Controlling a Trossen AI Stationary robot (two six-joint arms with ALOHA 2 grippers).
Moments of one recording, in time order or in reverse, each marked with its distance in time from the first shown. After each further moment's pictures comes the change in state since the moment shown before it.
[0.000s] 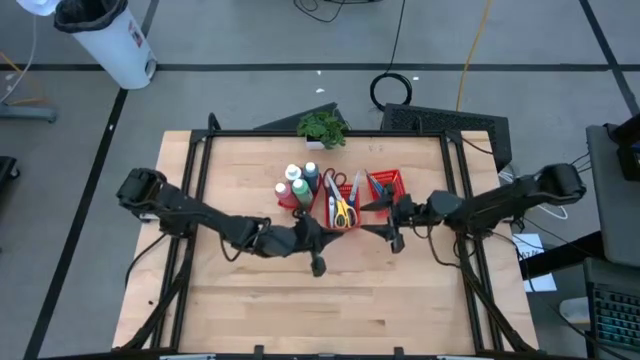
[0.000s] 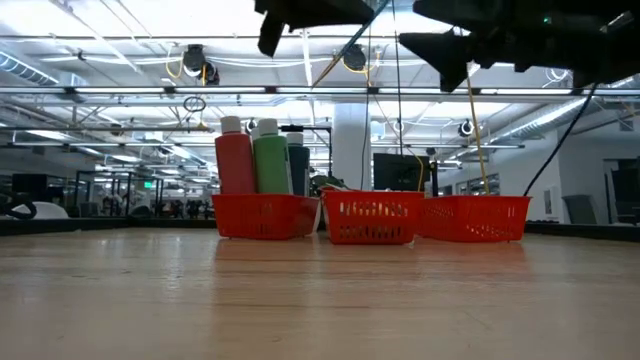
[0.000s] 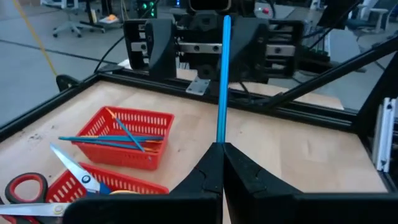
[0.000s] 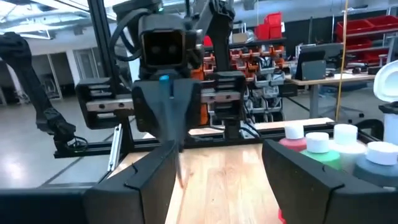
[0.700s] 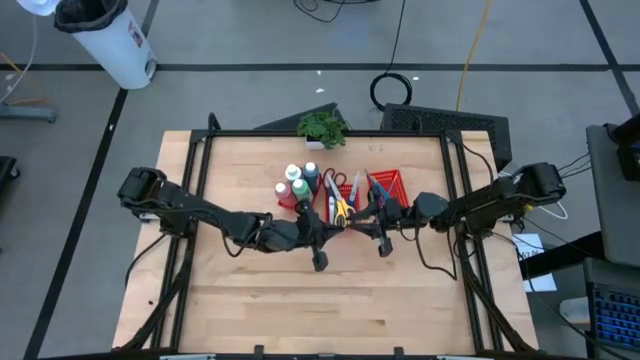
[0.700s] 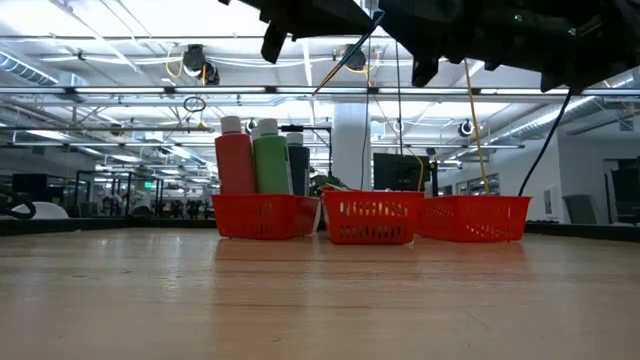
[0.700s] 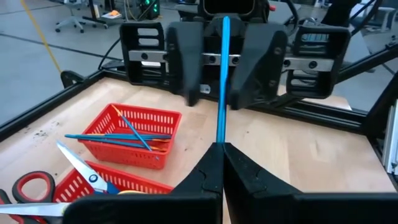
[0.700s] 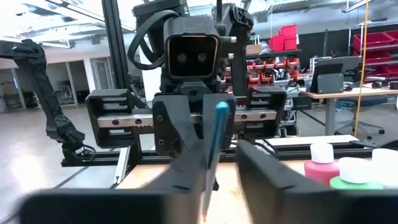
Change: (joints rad) left arm 0.043 0.000 0.000 -0.014 0.035 -0.009; right arm 0.000 0.245 0.104 0.199 -0.053 -0.014
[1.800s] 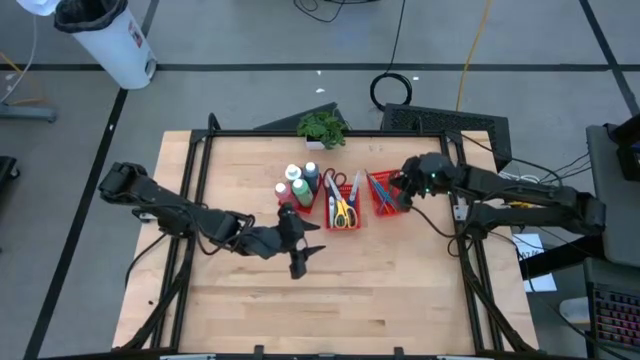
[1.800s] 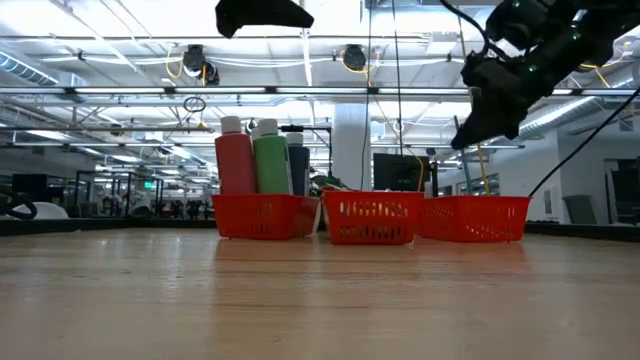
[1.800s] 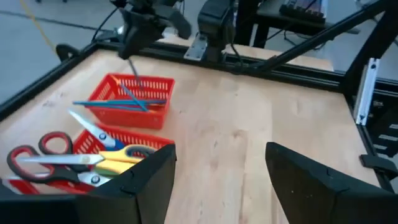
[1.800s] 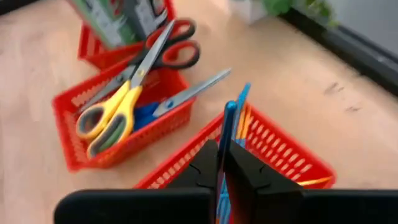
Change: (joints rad) left arm -0.086 -0.167 0.002 -0.339 -0.008 -0.080; right arm -0.489 -0.555 0.106 -1.490 0.066 0.093
